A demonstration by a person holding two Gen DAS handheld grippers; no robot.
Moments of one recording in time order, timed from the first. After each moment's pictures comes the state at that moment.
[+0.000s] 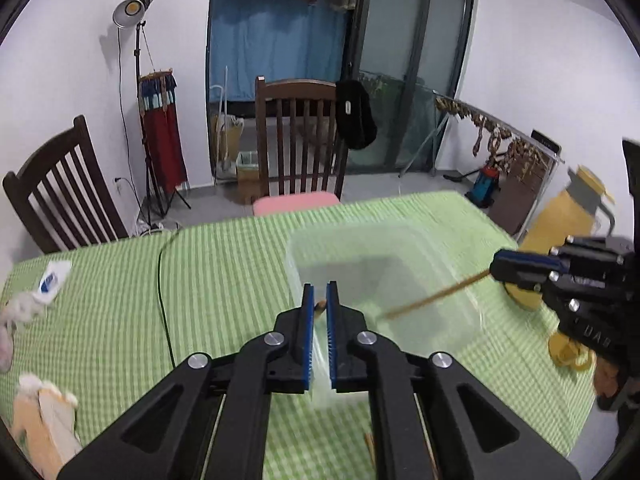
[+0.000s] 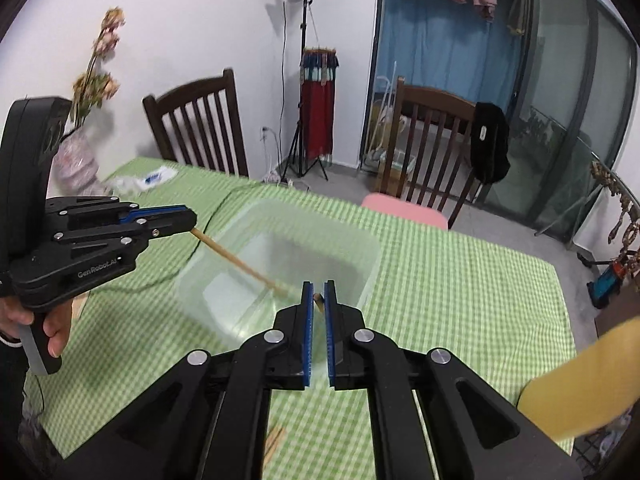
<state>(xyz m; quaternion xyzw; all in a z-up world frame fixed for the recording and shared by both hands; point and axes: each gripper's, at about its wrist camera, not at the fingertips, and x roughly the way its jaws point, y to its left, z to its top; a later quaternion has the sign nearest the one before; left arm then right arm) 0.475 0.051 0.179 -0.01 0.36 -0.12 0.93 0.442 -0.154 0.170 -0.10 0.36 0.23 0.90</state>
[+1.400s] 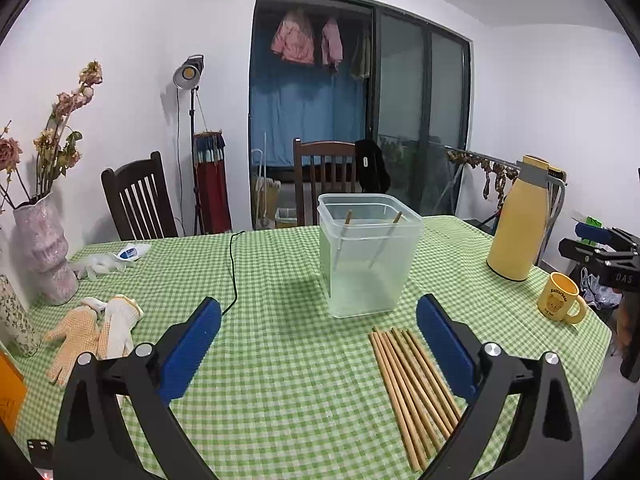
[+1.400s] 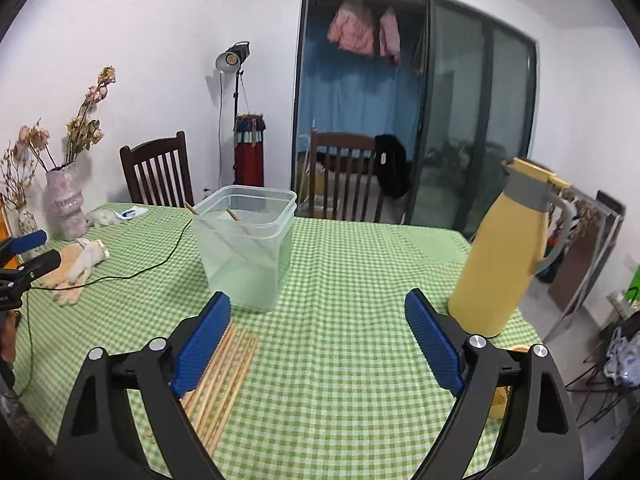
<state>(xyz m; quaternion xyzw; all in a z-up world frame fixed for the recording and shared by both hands) 0.192 0.082 0.171 0.00 0.21 -0.06 0.98 0.213 -0.248 0.153 -0.05 0.23 0.10 0.97</state>
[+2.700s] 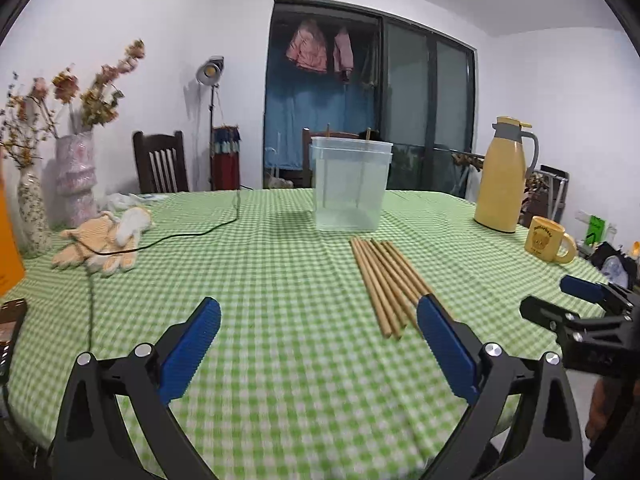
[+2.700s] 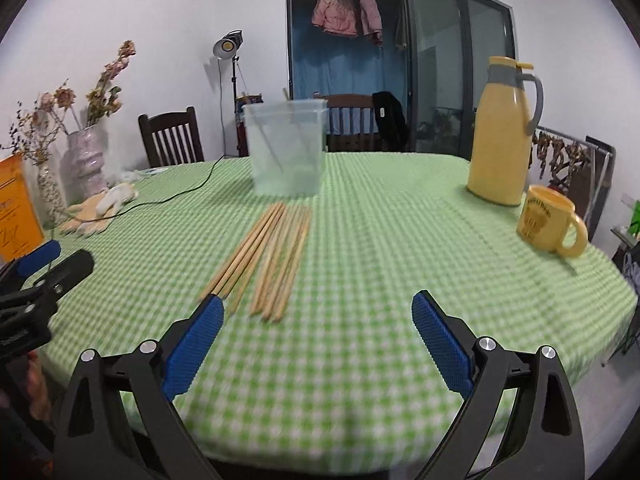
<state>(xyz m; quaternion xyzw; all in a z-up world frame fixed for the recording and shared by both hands) 0.034 0.044 0.031 -0.01 0.18 -0.02 0.98 0.067 -0.198 0.013 0.01 0.25 0.09 0.96</state>
